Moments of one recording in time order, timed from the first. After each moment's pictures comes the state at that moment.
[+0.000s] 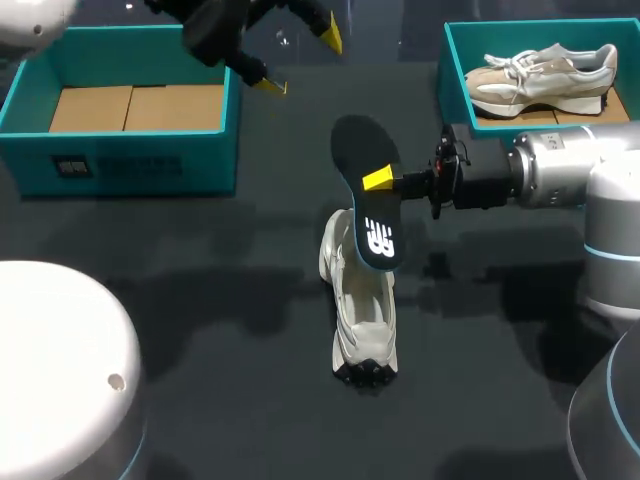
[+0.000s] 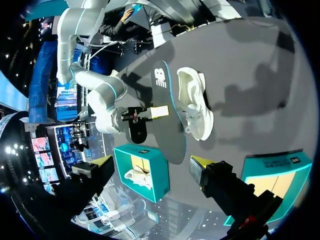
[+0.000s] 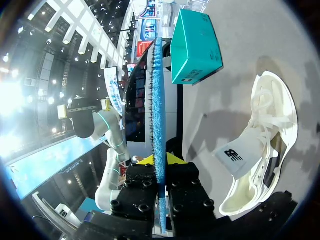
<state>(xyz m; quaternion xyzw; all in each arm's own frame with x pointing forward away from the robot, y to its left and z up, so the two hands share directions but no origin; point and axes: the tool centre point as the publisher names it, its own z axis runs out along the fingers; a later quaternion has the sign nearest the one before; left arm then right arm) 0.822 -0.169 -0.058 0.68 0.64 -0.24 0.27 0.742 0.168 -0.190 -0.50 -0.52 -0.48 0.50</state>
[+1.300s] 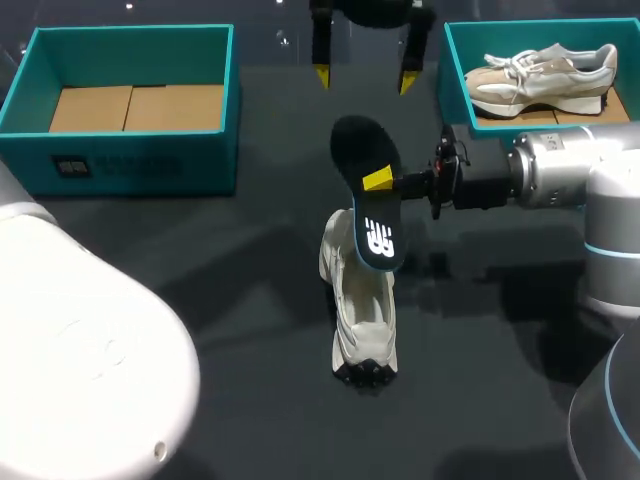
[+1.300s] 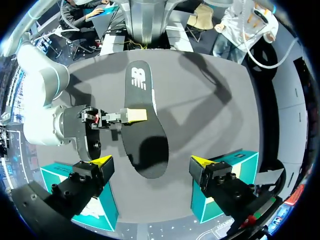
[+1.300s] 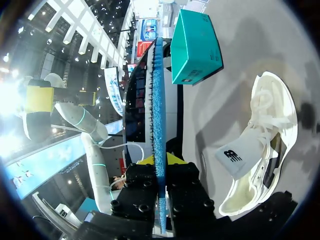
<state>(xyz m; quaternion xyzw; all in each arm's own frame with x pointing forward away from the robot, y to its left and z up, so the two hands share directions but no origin) 0.830 -0.230 -0.094 0.72 0.69 -0.01 -0.07 0.743 0.169 -0.191 -0.50 -0.52 -0.48 0.50</state>
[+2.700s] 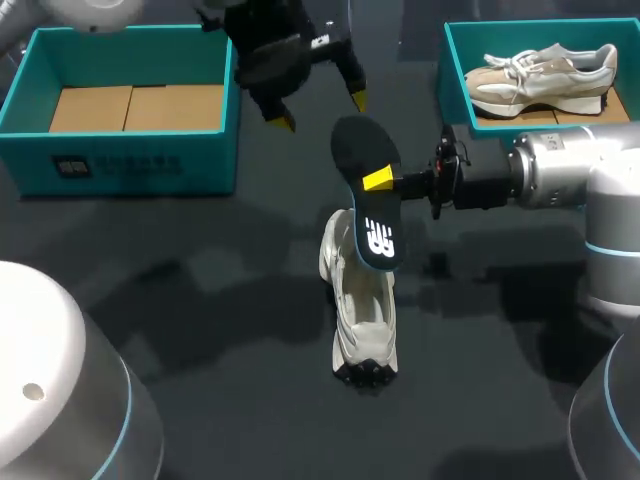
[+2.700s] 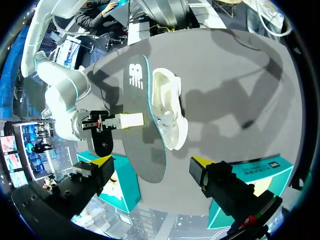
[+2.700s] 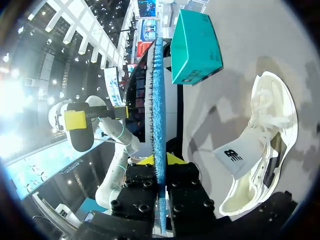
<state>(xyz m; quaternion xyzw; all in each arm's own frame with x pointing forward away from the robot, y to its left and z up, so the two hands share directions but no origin) 0.806 -0.184 -0.119 0.70 0.68 -0.14 0.17 0.742 0.168 -0.190 -0.50 -0.52 -0.48 0.50</state>
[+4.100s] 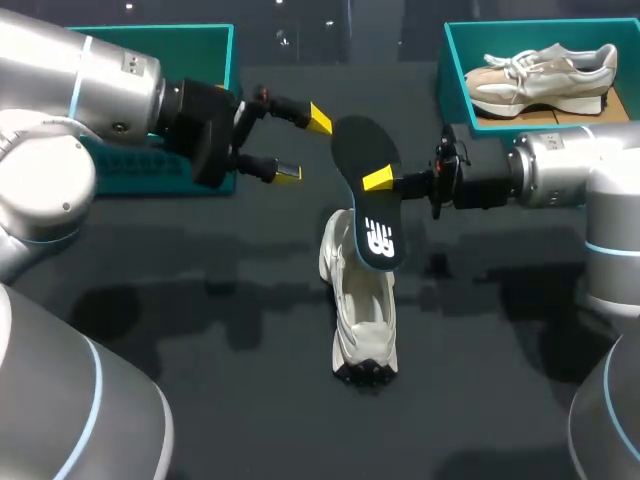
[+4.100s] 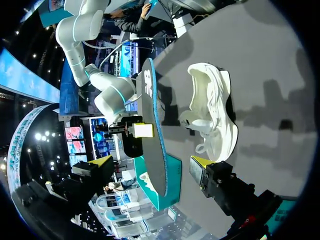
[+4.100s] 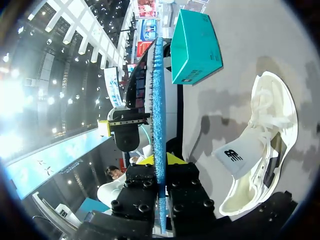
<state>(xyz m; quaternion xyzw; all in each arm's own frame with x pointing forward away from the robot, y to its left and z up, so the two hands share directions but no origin) 0.787 -0.167 -0.159 0.59 0.60 -0.36 0.40 0.742 0.169 -0.190 -0.50 -0.52 -0.48 0.50</state>
